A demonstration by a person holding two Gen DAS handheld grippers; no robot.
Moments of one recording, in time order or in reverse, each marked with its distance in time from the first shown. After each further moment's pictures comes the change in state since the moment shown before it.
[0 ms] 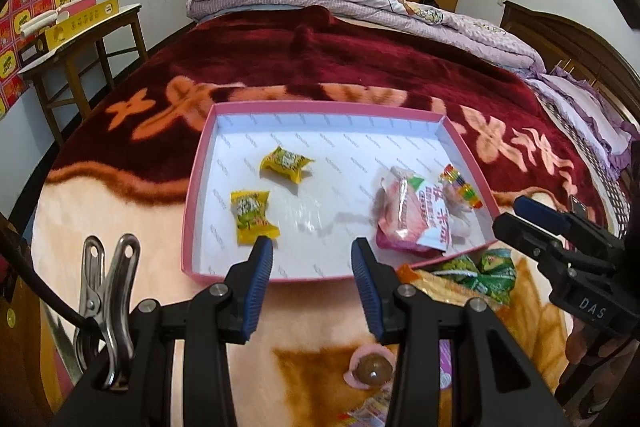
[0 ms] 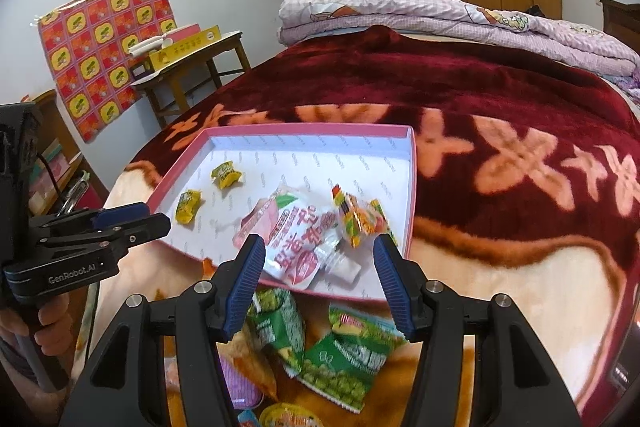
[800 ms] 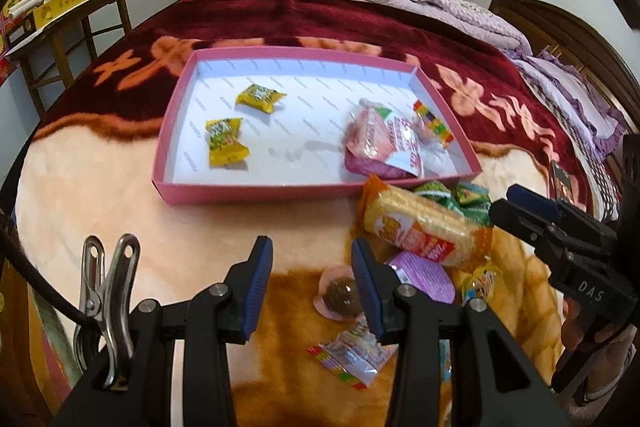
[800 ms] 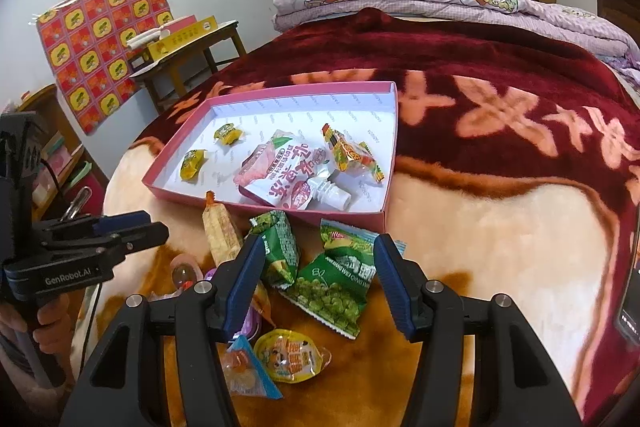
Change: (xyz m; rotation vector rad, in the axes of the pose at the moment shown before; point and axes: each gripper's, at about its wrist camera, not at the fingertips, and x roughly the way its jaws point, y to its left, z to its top) left arm -0.006 -0.014 -0.046 0.010 0.083 -0.059; right arm -0.023 -0.005 -0.040 0.026 0.041 0.002
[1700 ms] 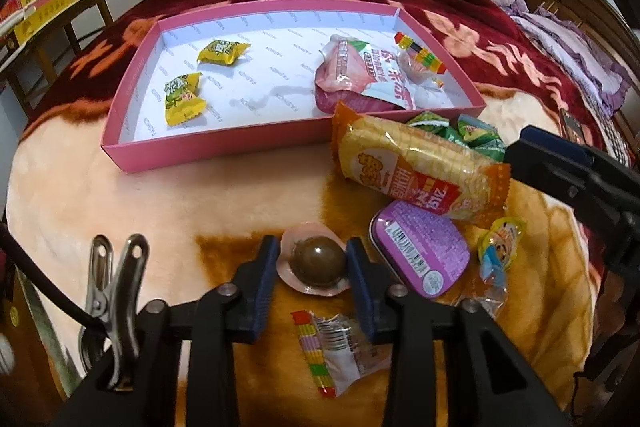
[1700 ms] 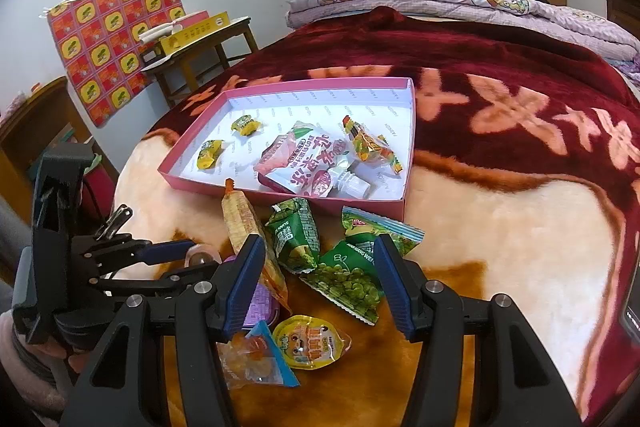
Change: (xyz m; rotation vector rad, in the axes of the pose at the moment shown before) left arm 0.031 -0.024 -0.024 0.100 0.081 0.041; right arm -0.004 0.012 -0.007 -0.024 0.006 0.031
